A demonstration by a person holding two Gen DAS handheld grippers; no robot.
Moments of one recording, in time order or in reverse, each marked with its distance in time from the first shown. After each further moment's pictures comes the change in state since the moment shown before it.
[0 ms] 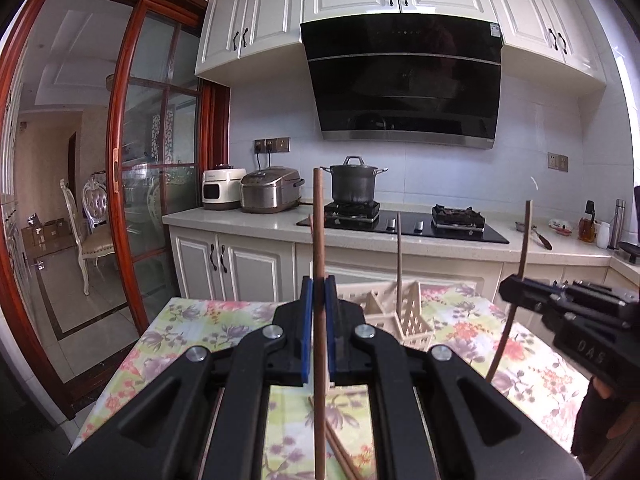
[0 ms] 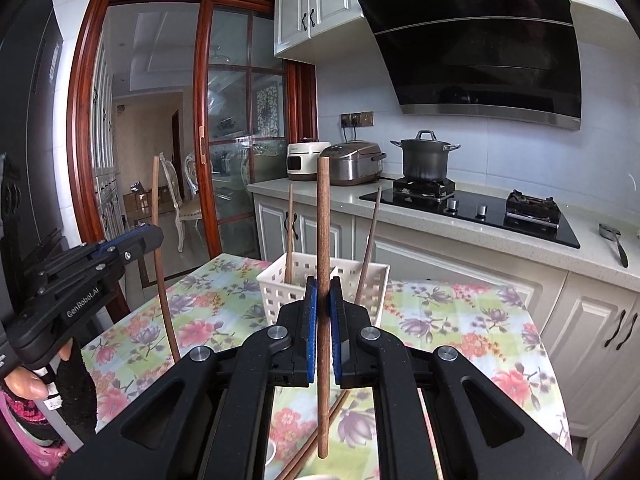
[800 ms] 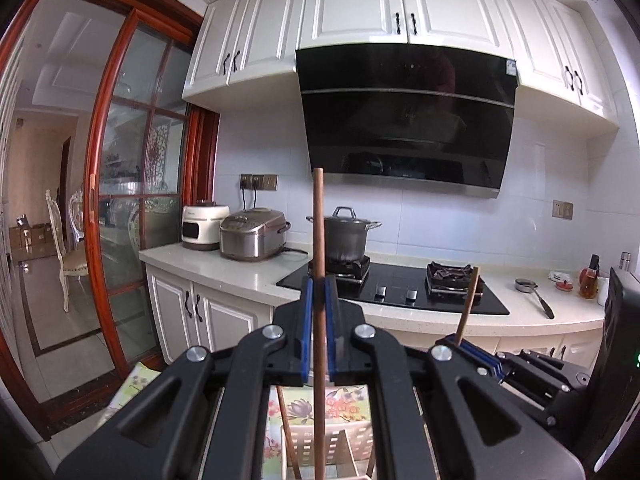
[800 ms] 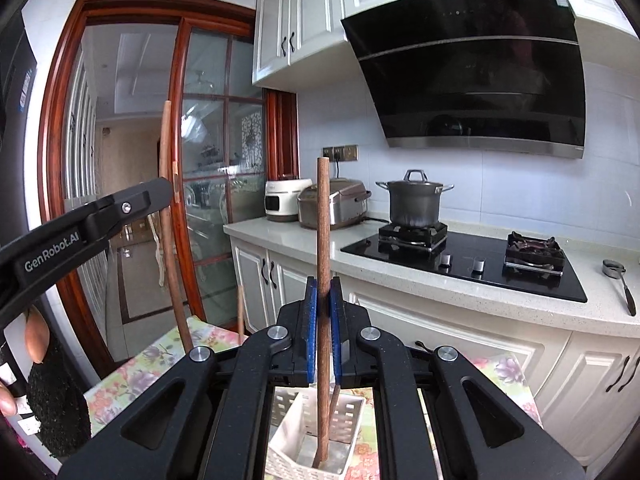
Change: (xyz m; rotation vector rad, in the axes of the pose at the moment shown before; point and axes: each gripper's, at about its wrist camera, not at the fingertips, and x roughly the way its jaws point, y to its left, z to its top) left arm 0.111 -0.019 0.125 -0.061 -0.078 -0.035; right arm 0.098 -0.034 0.096 0.015 -0.088 -0.055
